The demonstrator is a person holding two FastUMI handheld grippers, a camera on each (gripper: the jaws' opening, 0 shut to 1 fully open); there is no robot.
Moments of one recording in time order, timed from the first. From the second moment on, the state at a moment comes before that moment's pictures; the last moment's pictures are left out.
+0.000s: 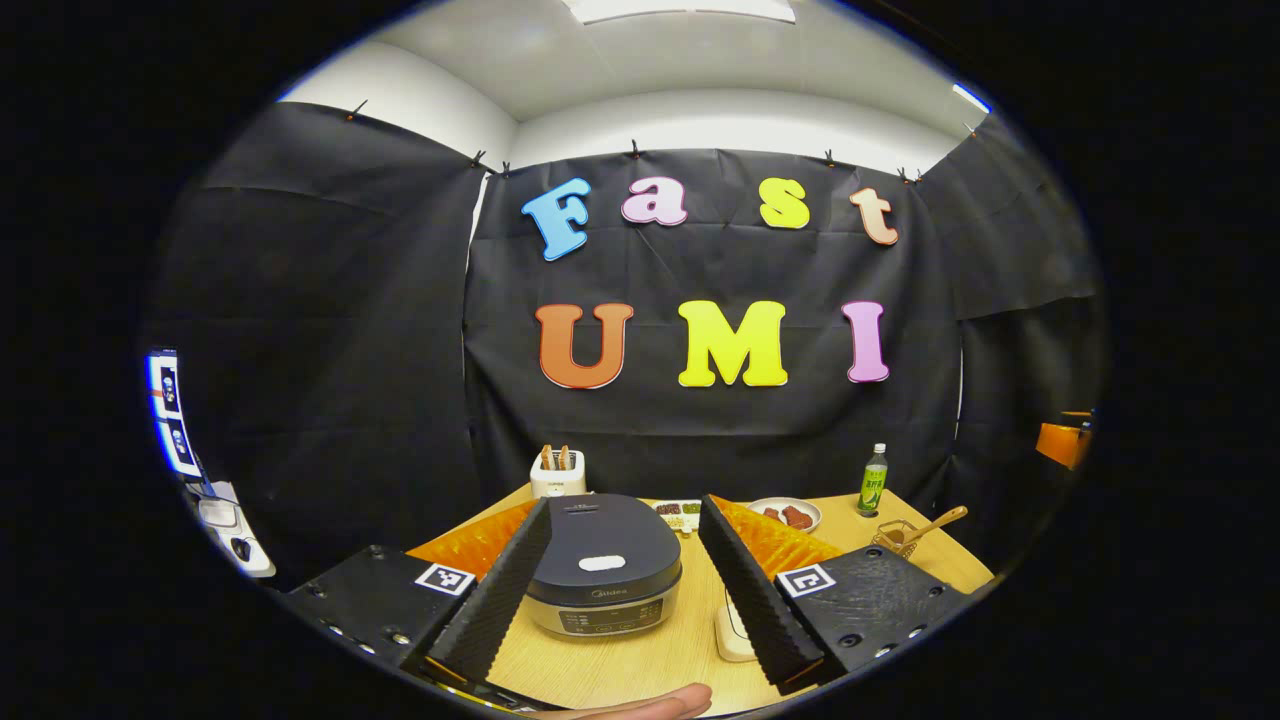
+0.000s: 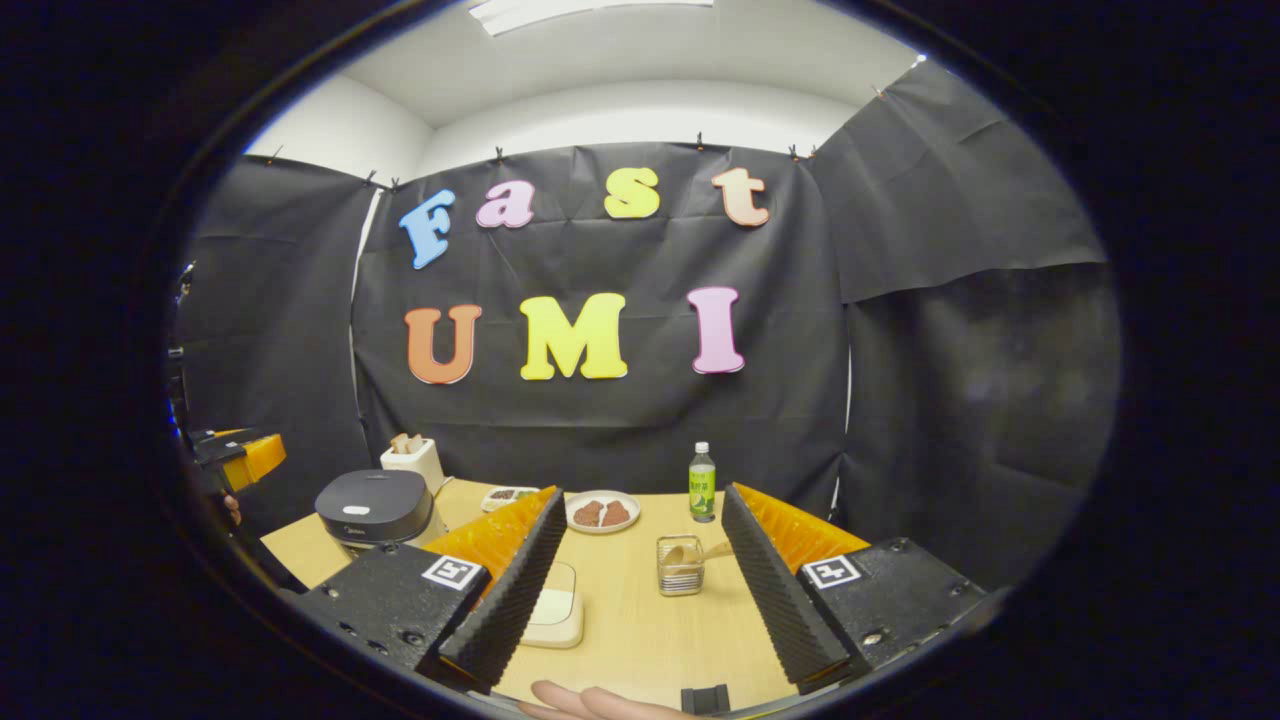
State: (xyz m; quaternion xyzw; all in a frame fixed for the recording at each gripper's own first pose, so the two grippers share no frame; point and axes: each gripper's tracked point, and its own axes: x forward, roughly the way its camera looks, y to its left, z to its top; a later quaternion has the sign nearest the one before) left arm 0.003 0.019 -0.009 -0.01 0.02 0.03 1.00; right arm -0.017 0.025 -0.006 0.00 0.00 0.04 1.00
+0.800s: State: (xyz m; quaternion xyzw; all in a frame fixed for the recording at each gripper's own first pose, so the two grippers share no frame) left arm 0.045 0.036 -0.051 -0.01 0.07 0.03 1.00; right arm -0.009 0.030 -0.029 -0.01 0.02 0.05 1.00
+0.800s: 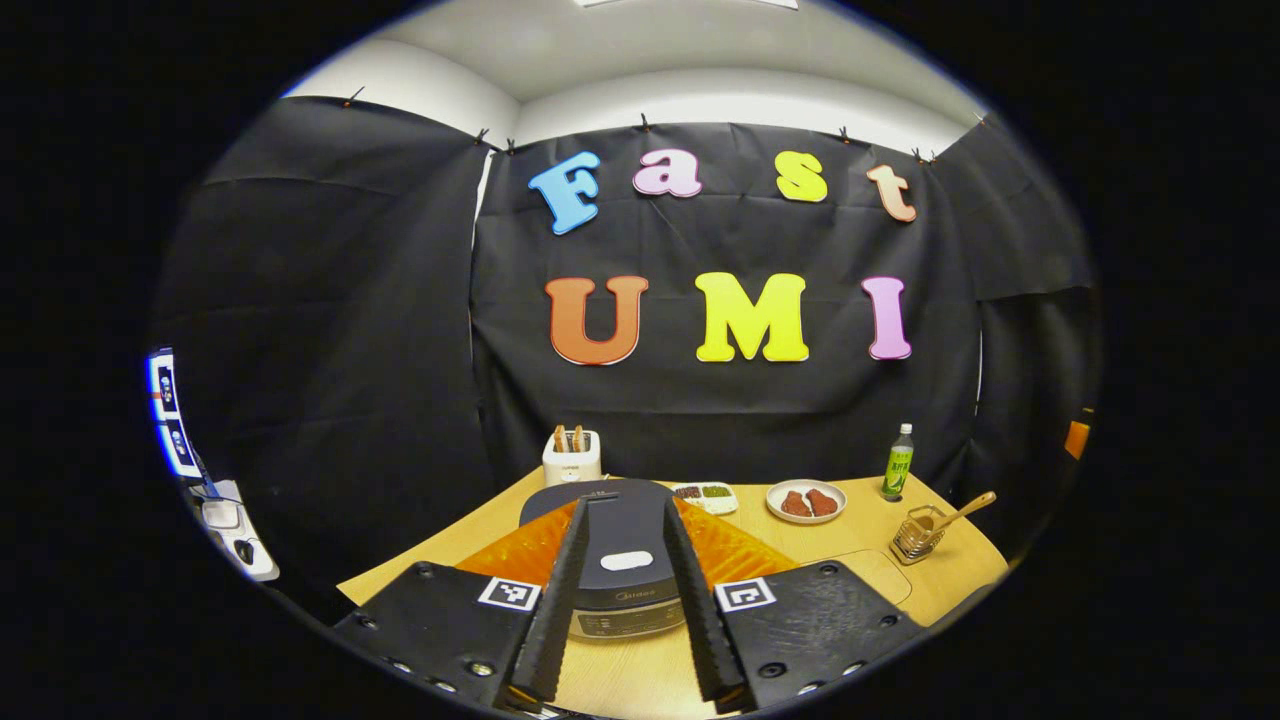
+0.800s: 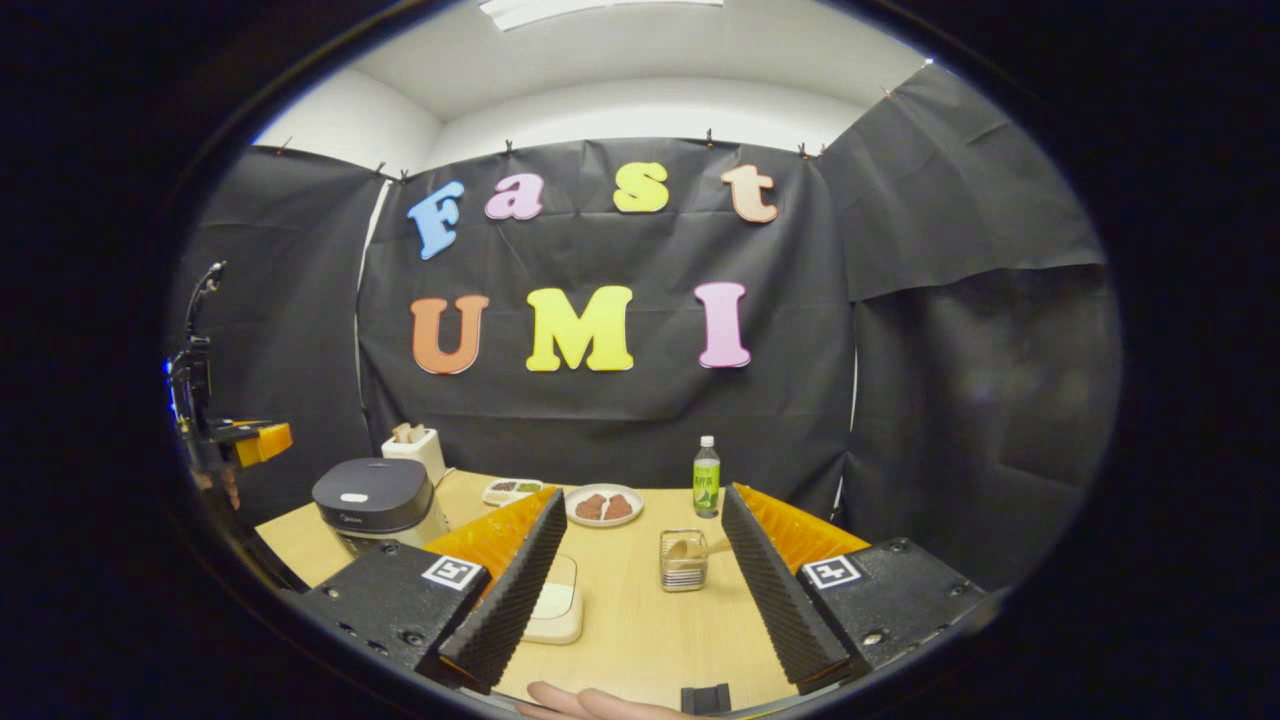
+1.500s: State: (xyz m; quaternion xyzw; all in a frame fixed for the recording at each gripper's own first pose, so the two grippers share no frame) left arm 0.114 0.055 -0.152 -0.04 0.22 0.03 0.97; right arm 0.012 0.040 -0.081 -0.04 0.07 0.05 1.00
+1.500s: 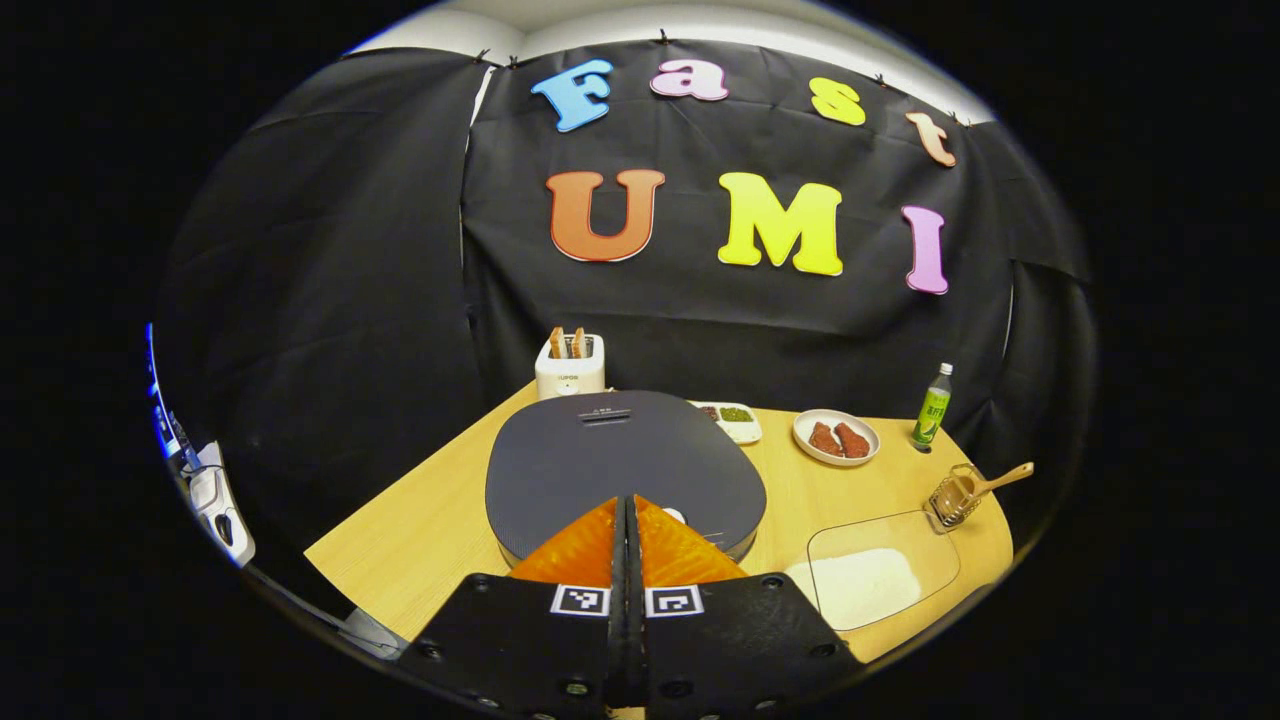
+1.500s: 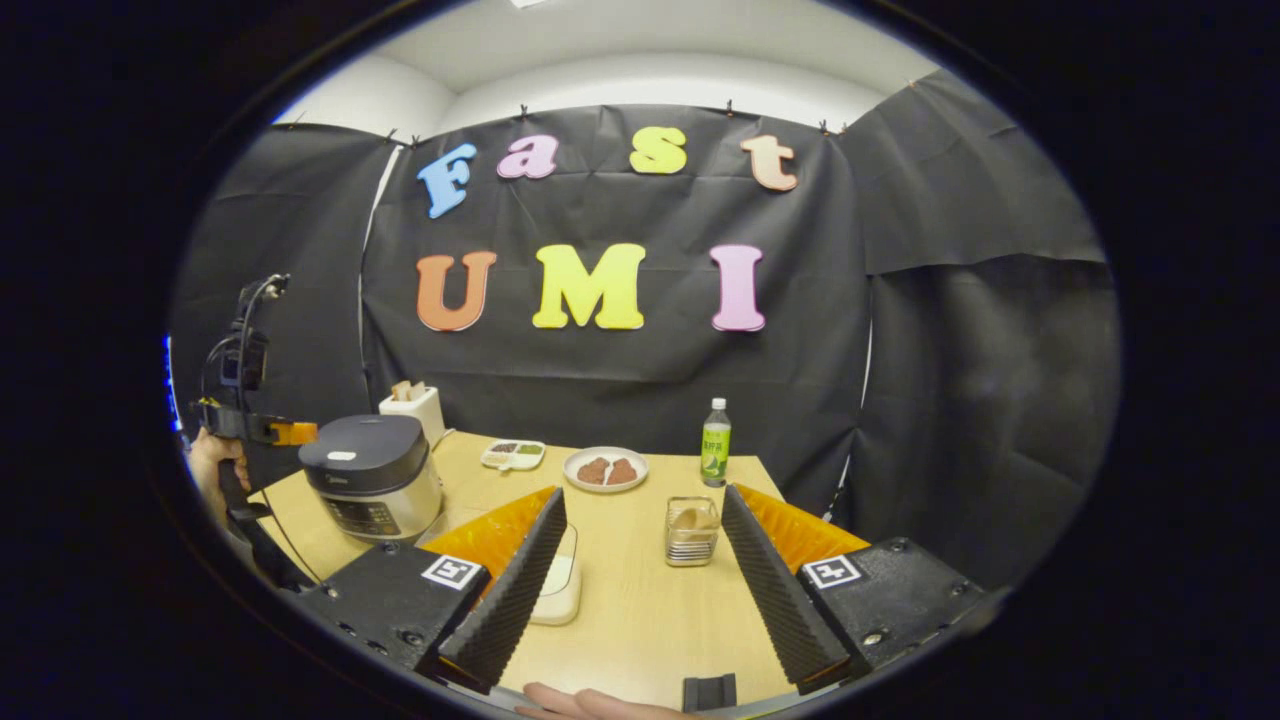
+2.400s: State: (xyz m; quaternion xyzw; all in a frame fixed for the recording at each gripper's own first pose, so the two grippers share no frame) left arm 0.129 0.036 -0.185 -0.06 0.28 0.01 0.96; right arm 0.019 0.054 -0.110 0.01 0.09 0.05 0.99
